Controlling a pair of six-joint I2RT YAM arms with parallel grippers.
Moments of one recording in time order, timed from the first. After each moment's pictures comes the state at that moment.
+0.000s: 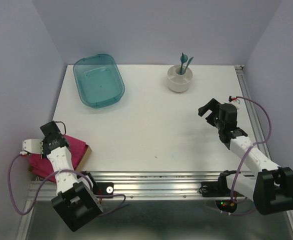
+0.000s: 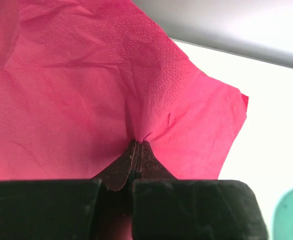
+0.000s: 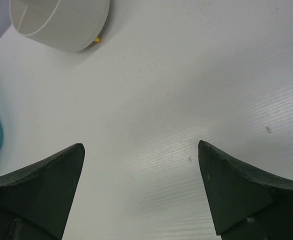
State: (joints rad) left arm 0.55 0.92 0.57 -0.61 -0.50 -1.10; right arm 0.14 1.09 0.56 0.06 0.15 0.70
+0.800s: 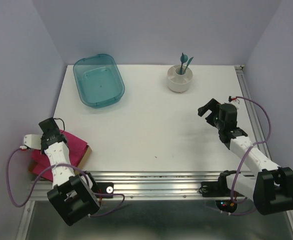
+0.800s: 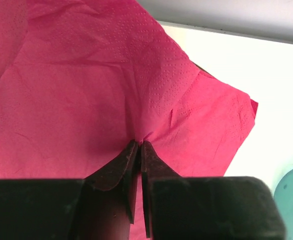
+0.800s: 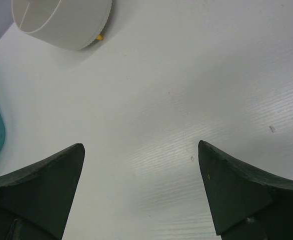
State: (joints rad) left arm 0.55 0.97 0.63 -0.62 -0.42 -1.05; right arm 0.14 1.09 0.56 0.06 0.14 0.70
